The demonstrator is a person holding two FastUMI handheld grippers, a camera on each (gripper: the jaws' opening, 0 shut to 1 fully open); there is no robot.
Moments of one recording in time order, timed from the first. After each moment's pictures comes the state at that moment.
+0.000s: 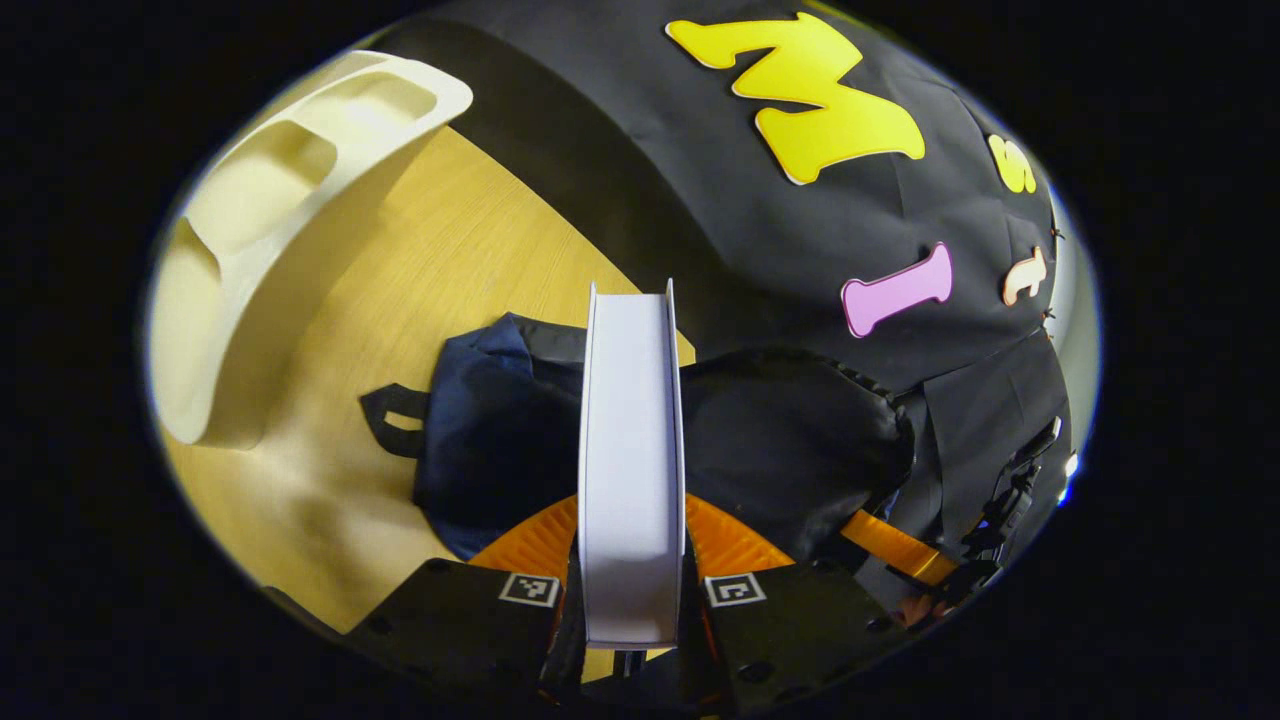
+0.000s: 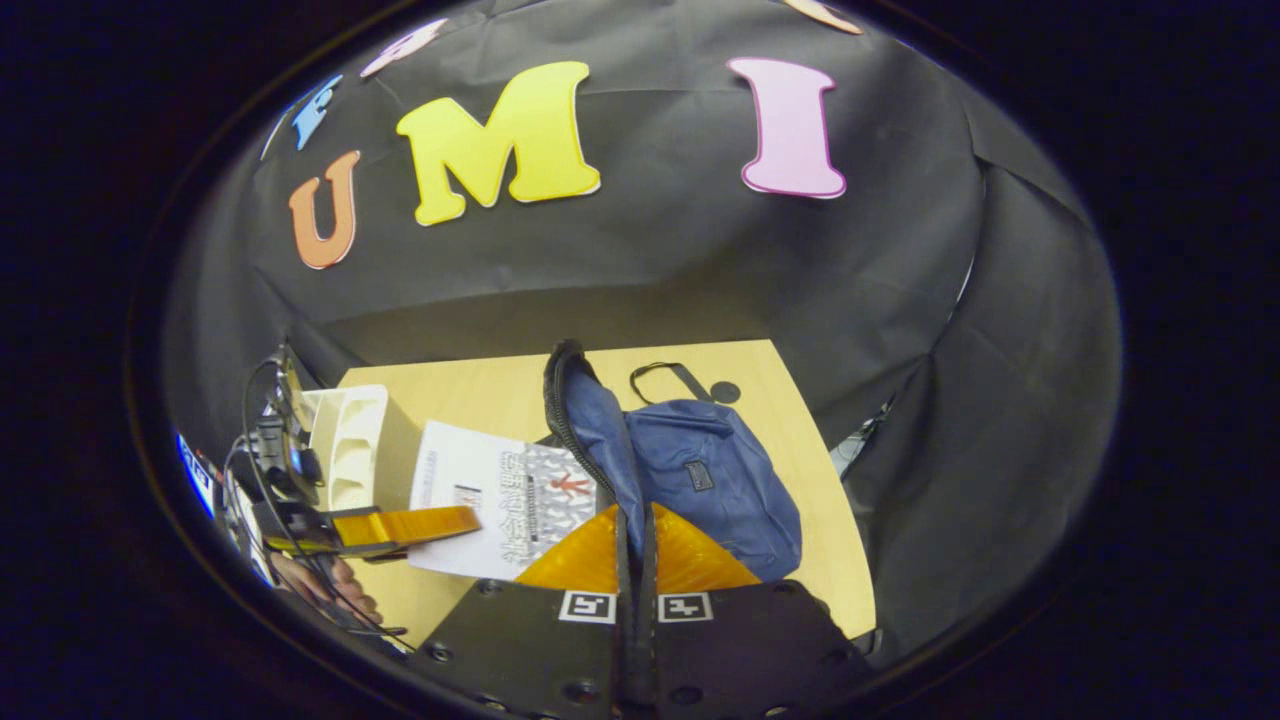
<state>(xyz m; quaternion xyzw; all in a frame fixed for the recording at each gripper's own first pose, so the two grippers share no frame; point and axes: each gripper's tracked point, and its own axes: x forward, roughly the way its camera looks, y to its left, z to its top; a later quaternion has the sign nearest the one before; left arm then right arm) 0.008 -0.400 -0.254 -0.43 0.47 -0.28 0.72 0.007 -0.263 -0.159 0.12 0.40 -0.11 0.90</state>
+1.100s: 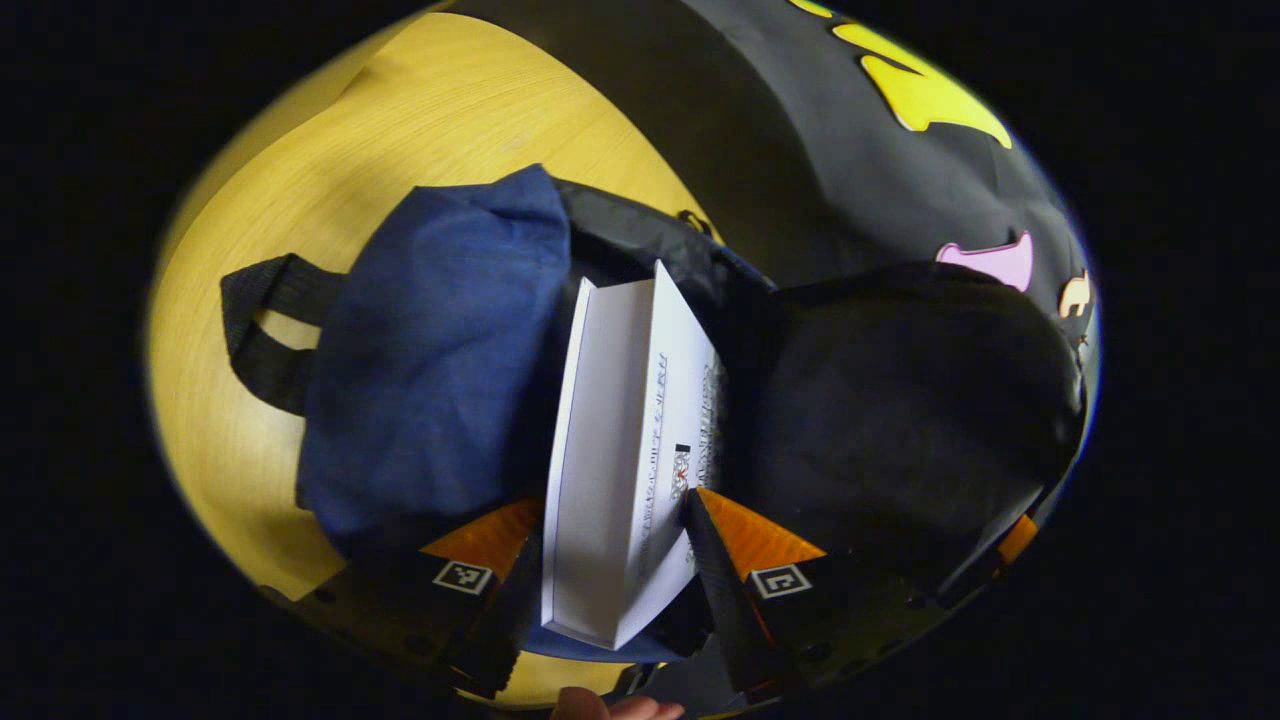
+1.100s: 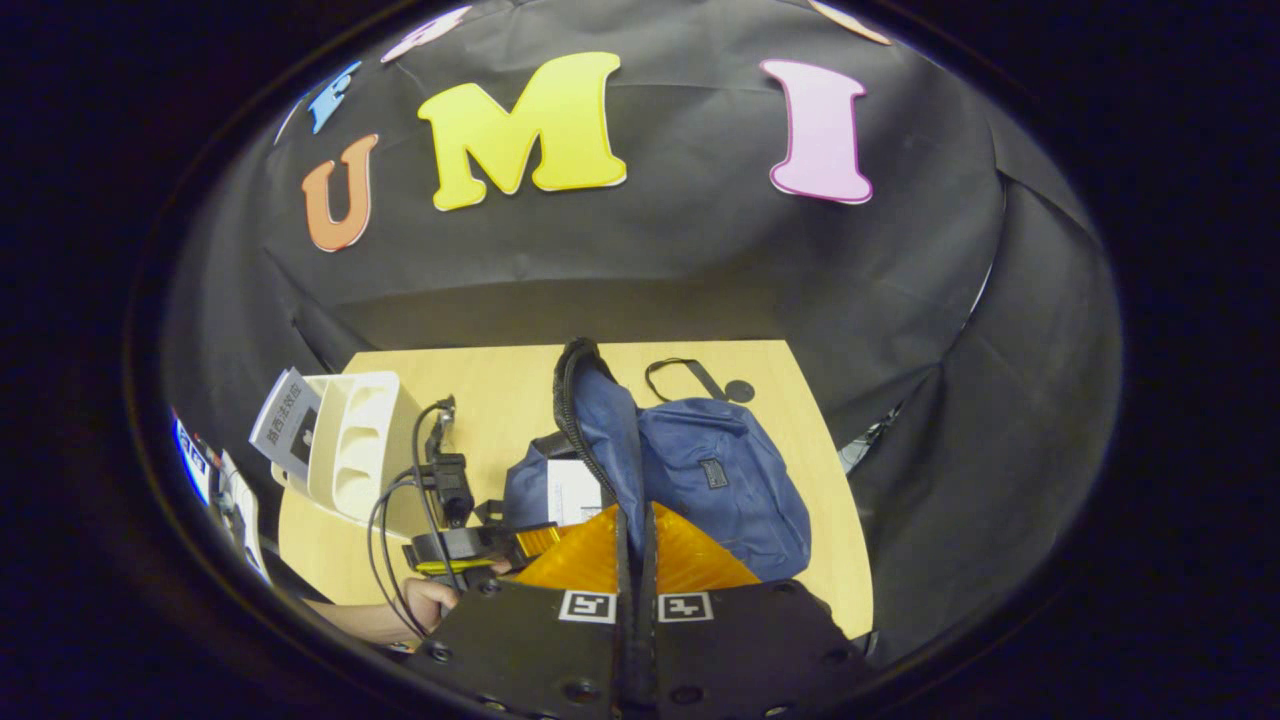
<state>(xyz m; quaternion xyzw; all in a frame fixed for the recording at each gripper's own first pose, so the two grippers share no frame) -0.010 -0.478 -0.367 -0.40 0.57 -0.25 0.67 0.013 -0.247 -0.162 0.10 0.41 -0.09 0.90</state>
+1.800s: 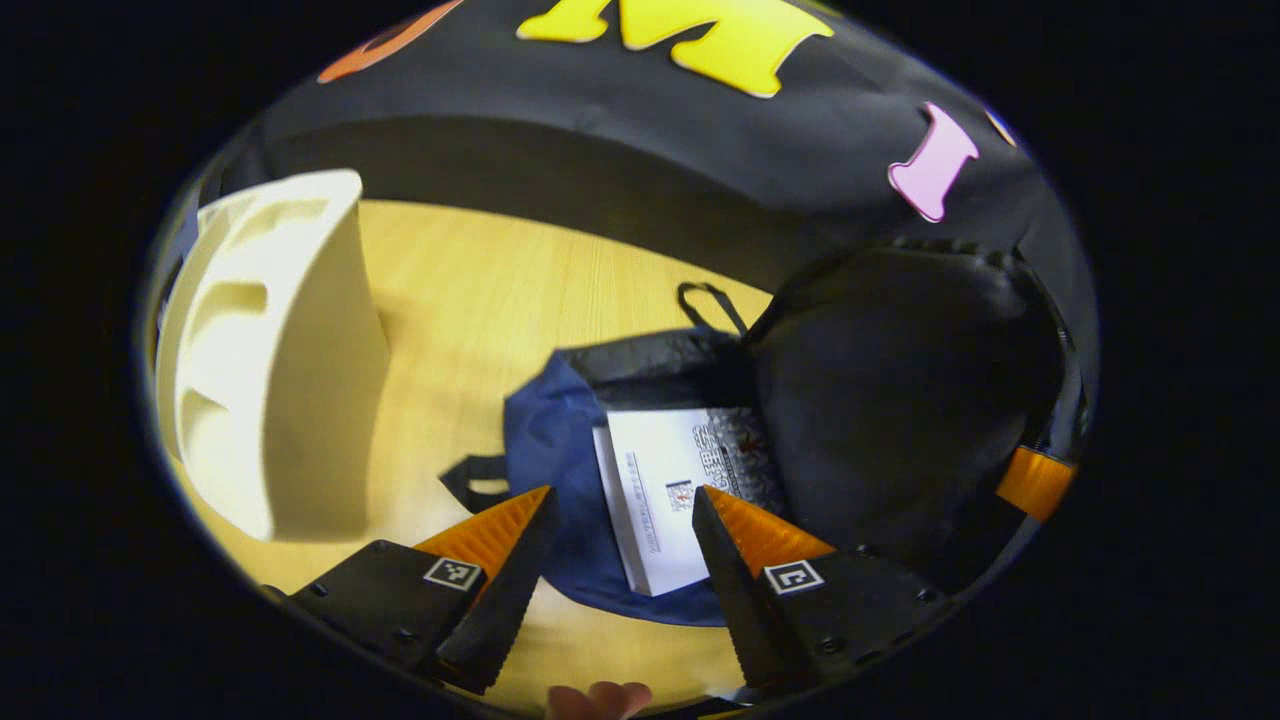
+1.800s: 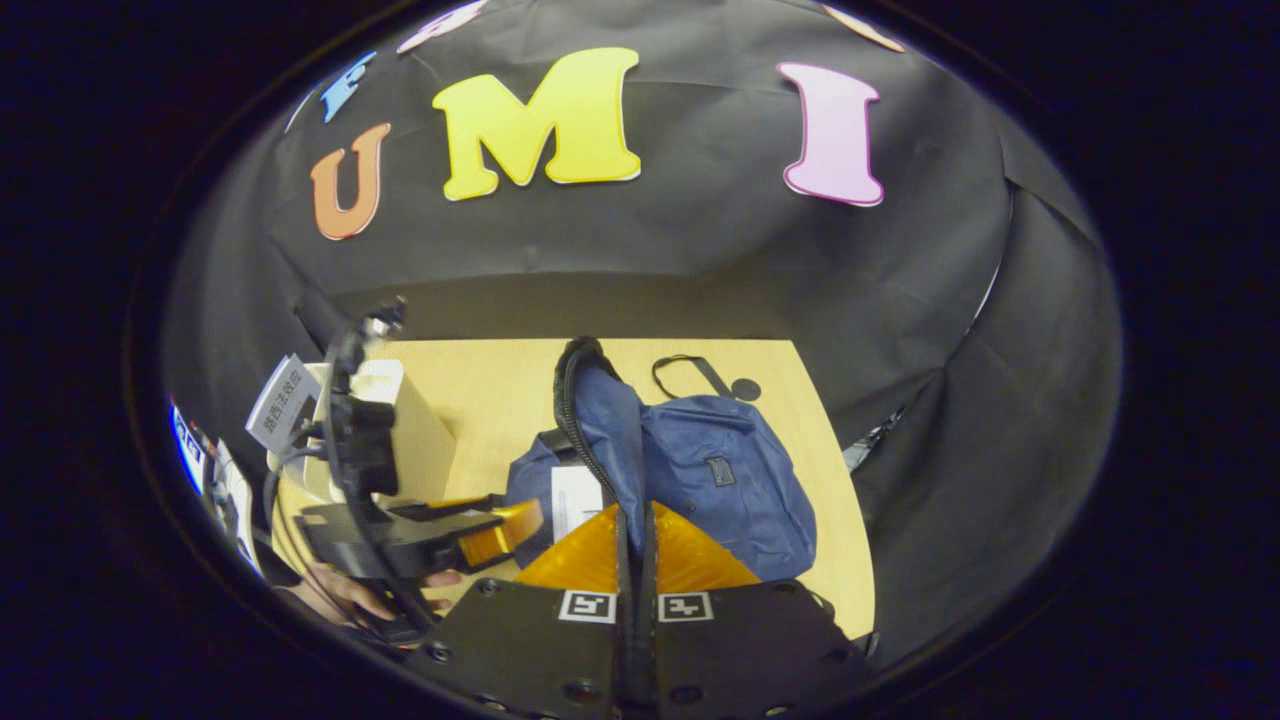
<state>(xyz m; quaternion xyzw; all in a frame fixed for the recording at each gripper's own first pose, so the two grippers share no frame) 0.031 -0.377 -0.282 -0.13 0.46 -0.22 0.85 0.013 -0.235 -0.170 0.09 0.41 -0.09 0.90</state>
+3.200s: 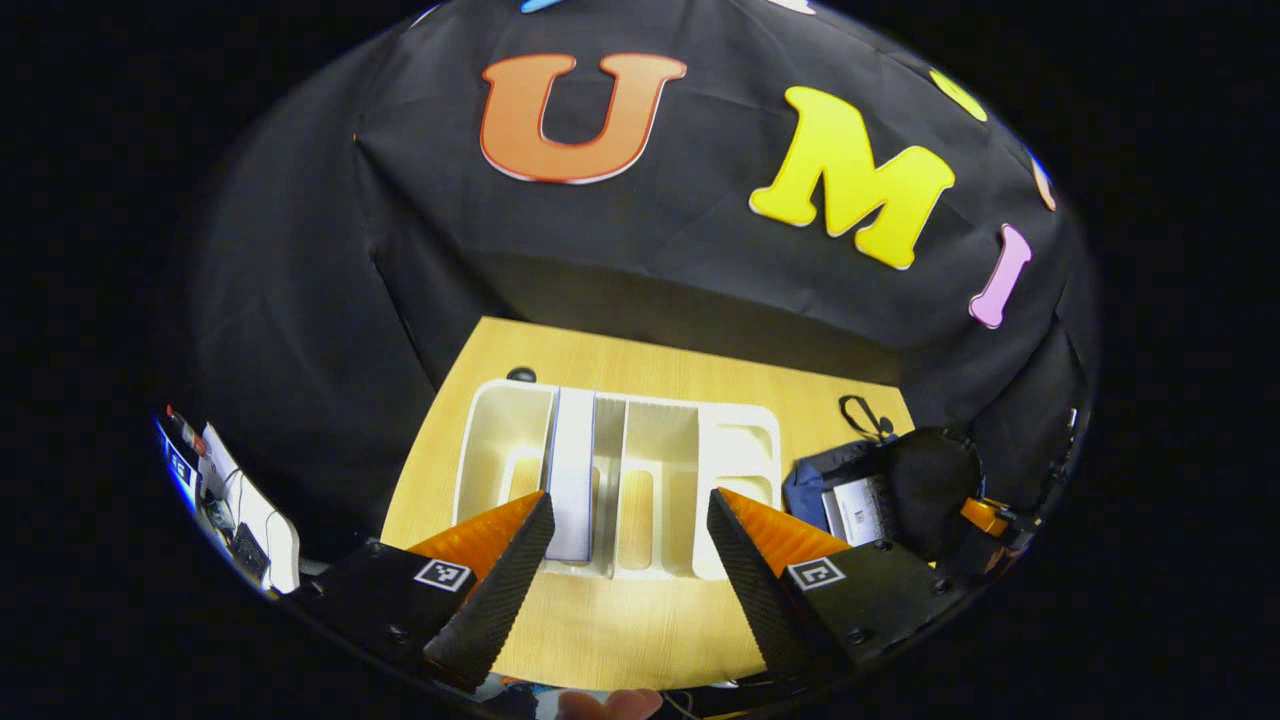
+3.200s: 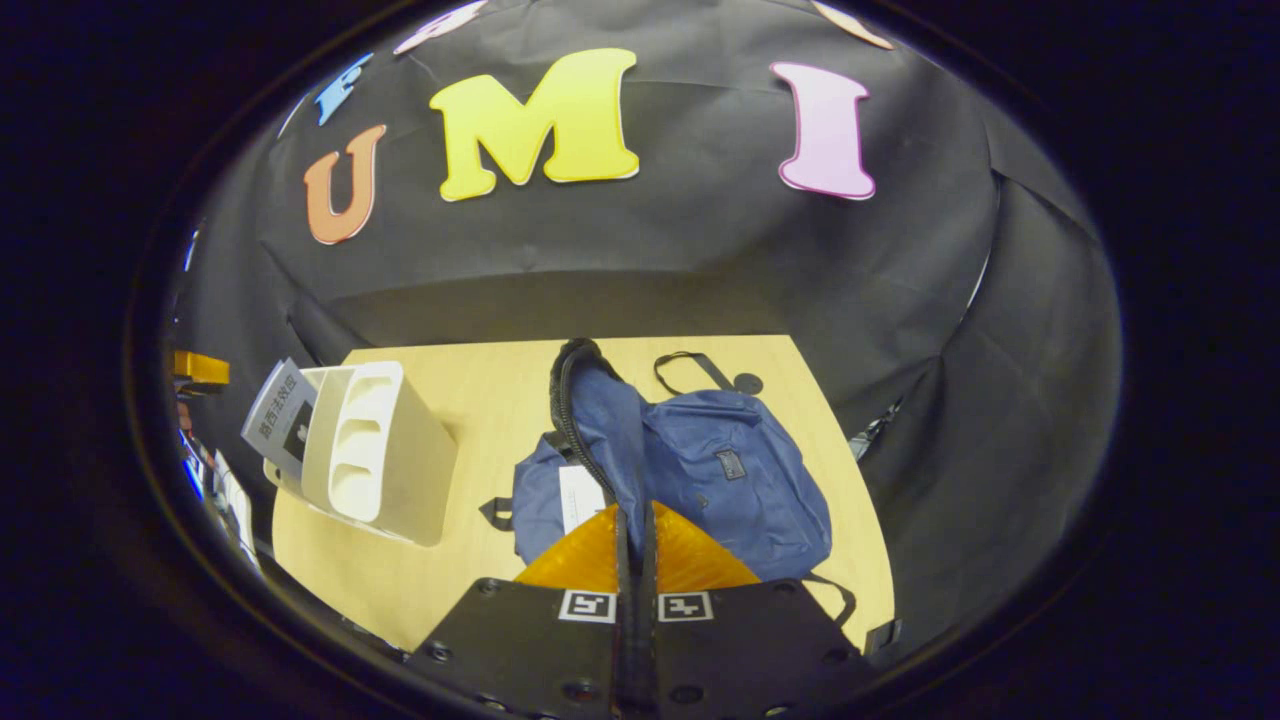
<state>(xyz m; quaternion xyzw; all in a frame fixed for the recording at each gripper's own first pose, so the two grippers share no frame) 0.097 -0.014 -0.155 -0.08 0.47 -0.10 0.87 0.005 -0.220 -0.178 0.10 0.40 -0.11 0.90</state>
